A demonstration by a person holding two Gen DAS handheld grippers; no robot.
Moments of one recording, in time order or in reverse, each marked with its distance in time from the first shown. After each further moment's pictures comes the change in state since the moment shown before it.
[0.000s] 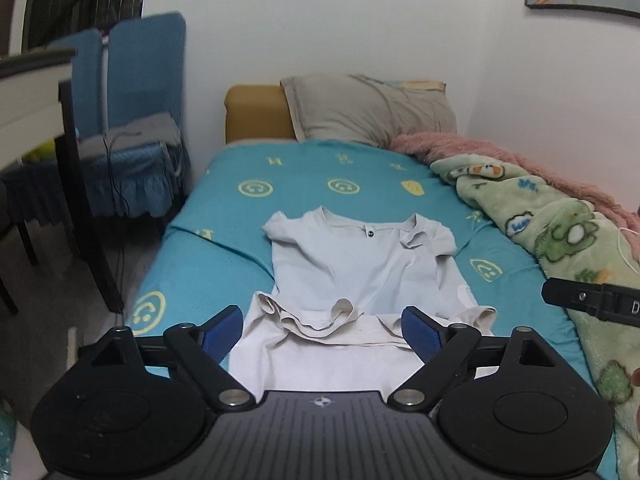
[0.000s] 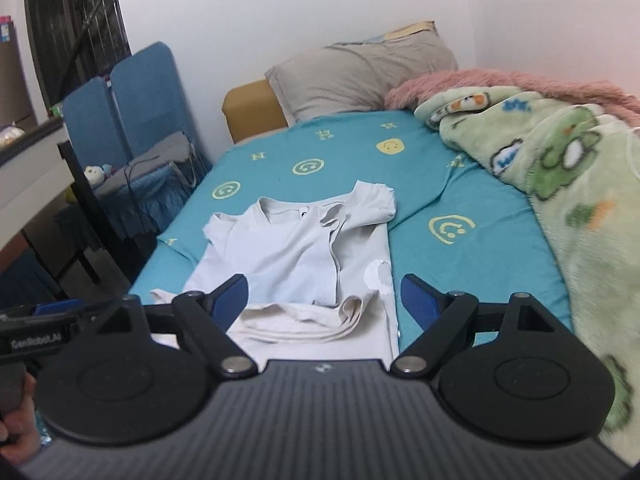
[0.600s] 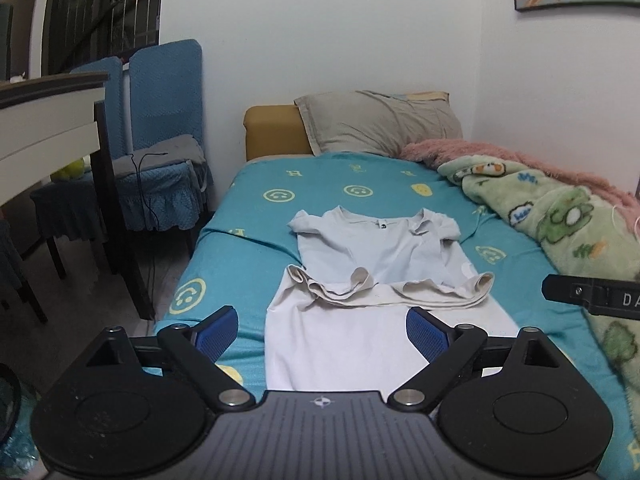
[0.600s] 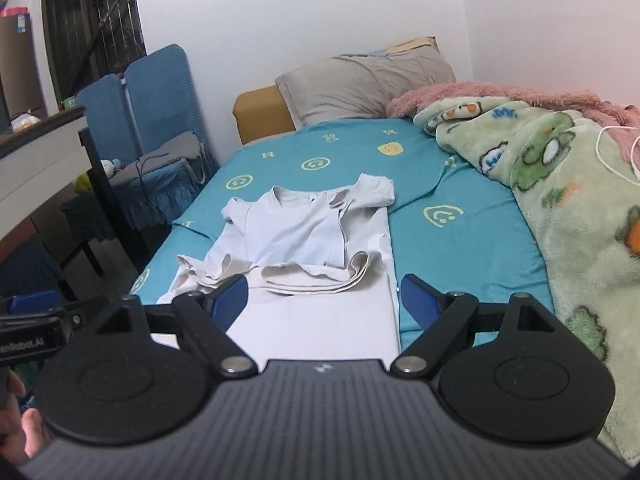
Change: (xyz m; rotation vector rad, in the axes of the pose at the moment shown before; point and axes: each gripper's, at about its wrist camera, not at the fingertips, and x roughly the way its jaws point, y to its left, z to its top) left arm -0.060 -0.003 -0.046 0.043 -0.038 0.057; right arm -0.034 0.016 -0.041 -0.046 -0.012 -0.009
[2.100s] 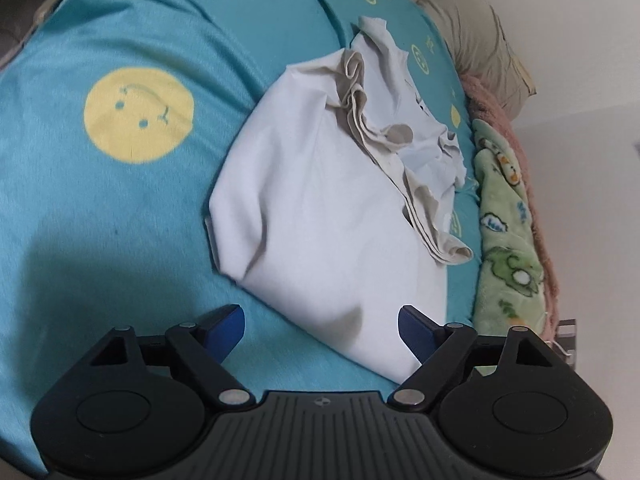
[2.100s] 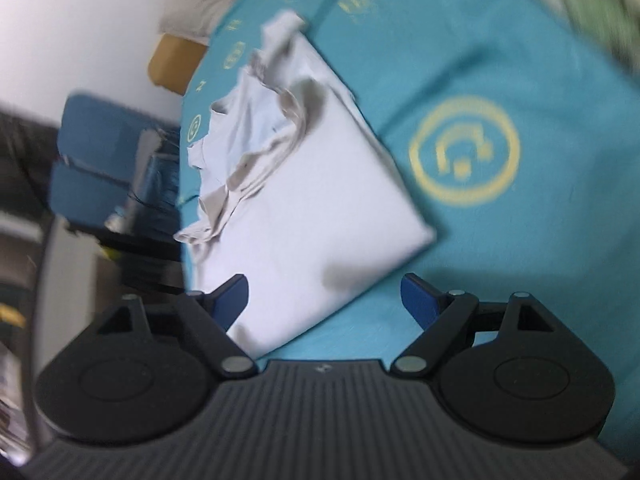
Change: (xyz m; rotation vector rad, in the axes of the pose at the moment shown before) left arm 0.102 0.082 -0.064 -0.859 0.575 -0.373; right arm 0.050 -0.081 -0.068 0.863 0.455 0.167
